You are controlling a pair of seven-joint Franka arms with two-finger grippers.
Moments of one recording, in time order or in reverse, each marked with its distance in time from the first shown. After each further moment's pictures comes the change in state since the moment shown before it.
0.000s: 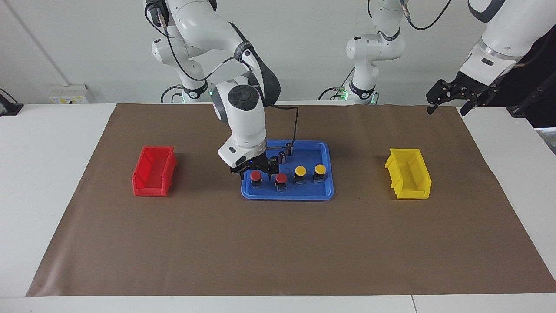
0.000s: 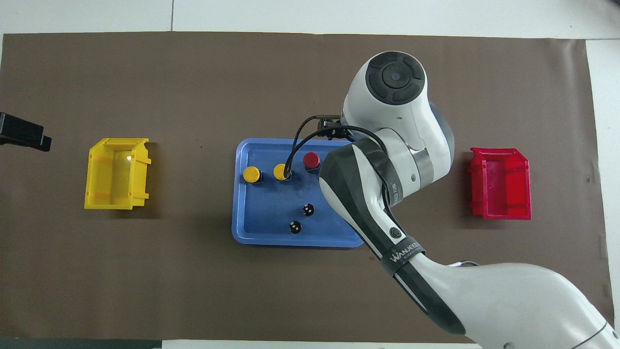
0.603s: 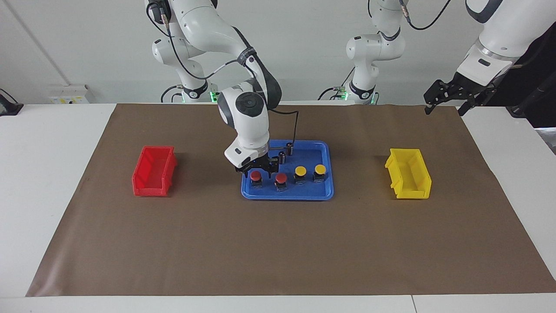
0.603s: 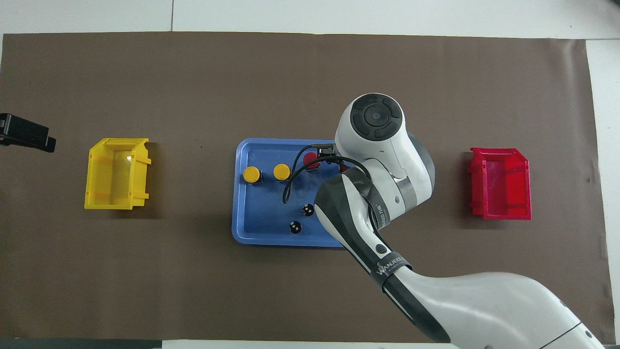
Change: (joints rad) left arm -0.010 0.000 0.000 -0.010 0.000 0.000 -0.001; right arm 0.018 -0.035 -0.004 -0.124 0.000 0.046 -0.002
